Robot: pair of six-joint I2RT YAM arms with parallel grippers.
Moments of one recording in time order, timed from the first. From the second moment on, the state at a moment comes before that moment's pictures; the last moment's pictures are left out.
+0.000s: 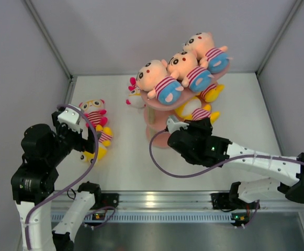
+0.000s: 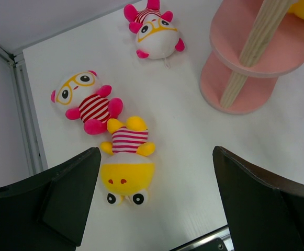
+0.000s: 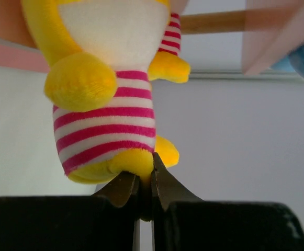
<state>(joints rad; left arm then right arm) -0.10 0.68 1.41 -1.07 0.24 0.19 1.21 1.21 1.14 -0.81 1.29 -0.48</state>
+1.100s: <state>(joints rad) -0.10 0.68 1.32 -1.07 0.25 0.21 1.05 1.47 1.10 -0.28 1.21 -0.86</state>
